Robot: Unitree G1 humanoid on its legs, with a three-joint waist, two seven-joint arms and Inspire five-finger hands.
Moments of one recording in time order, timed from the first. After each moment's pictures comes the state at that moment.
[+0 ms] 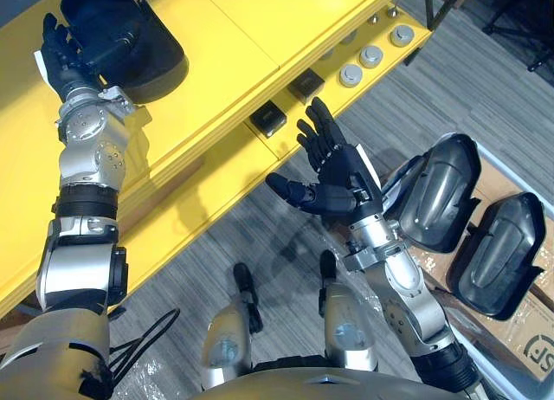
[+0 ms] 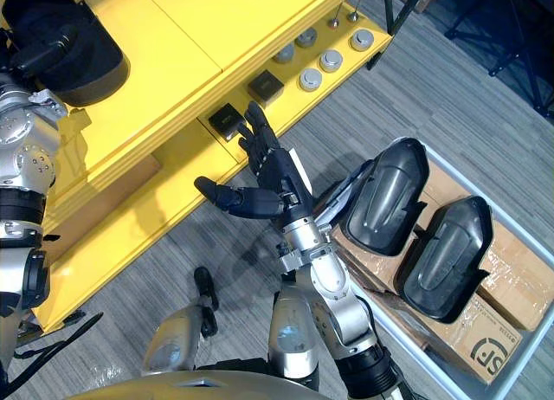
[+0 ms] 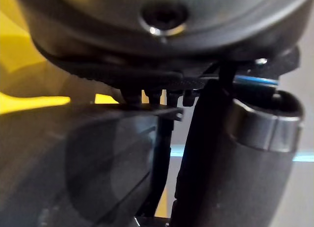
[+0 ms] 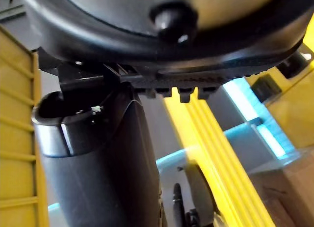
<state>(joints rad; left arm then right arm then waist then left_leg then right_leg) -0.87 0.64 0.10 0.55 -0.63 0.05 0.44 -0.01 -0.24 0.32 -0.32 0.40 -0.15 0.06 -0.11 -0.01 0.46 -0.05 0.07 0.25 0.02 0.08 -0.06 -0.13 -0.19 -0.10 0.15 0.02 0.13</state>
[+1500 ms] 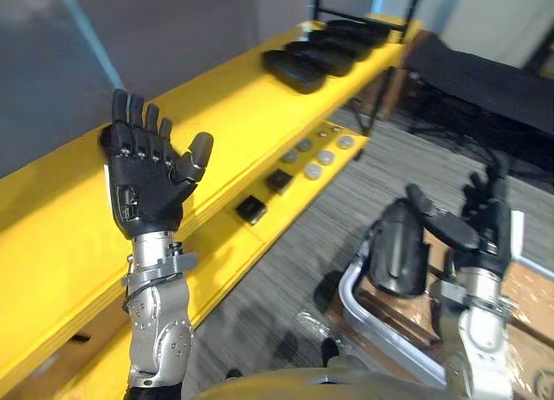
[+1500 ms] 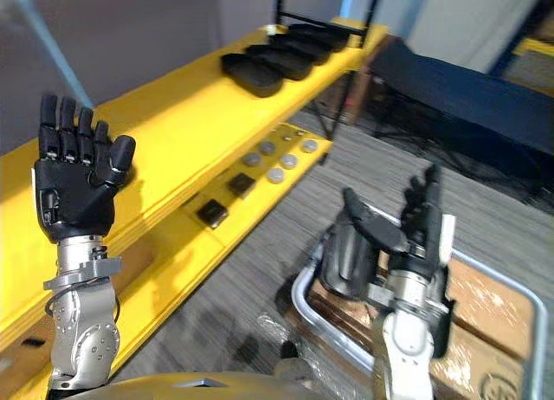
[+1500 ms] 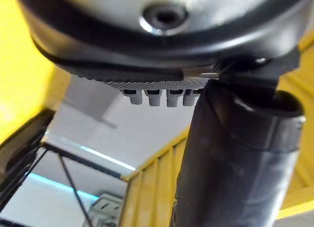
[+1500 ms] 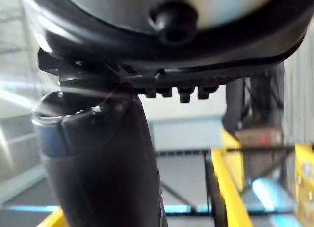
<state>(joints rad) 0.21 0.09 0.00 -0.45 -0.57 -0.33 0.14 0.41 -0.14 -0.30 -0.35 0.26 -0.23 -0.16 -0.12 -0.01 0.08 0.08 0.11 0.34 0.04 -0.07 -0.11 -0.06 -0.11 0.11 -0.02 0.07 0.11</state>
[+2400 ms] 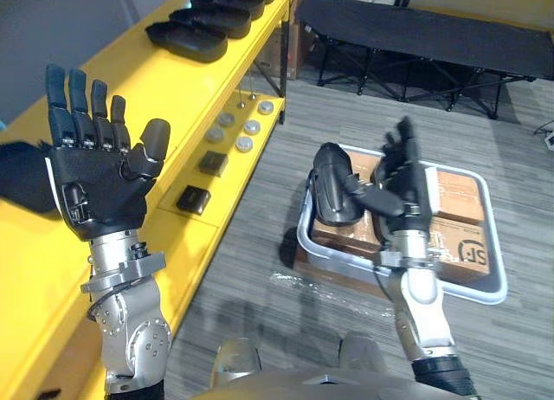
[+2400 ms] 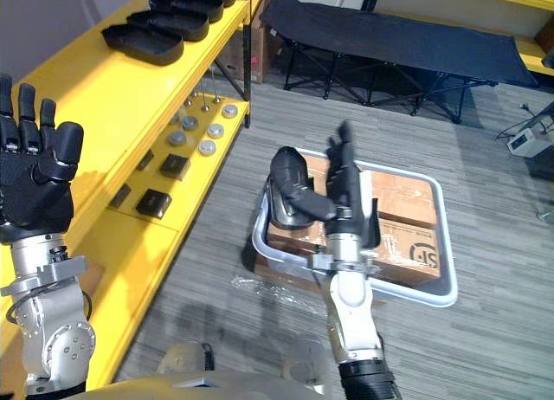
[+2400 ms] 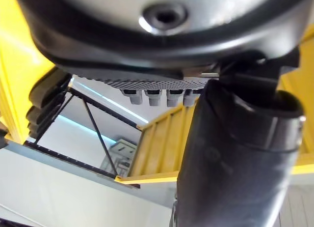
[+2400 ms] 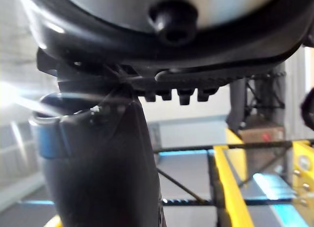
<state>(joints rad) 0.21 0.09 0.14 -0.50 -0.71 -0.33 0.02 0.10 -0.10 0.10 -0.07 0.16 -0.34 -0.13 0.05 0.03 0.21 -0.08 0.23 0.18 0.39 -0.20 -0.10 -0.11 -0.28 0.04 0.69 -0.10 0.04</state>
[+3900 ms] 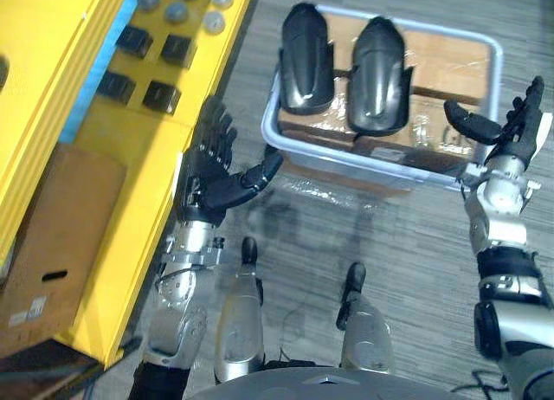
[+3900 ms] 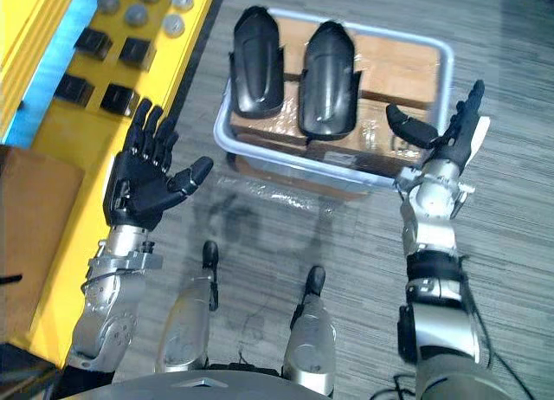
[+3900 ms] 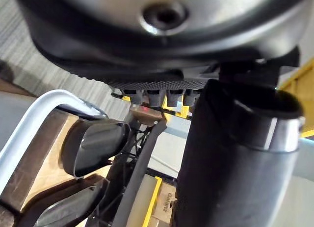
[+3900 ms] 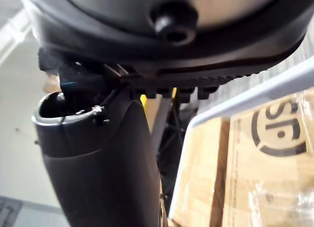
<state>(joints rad) 0.04 0.16 -0.19 -0.30 -0.42 -0.26 0.06 -0.67 -0.62 -0.12 0.76 0.26 -0.18 -0.33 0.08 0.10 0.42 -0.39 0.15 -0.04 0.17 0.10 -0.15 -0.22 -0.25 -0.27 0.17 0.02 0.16</state>
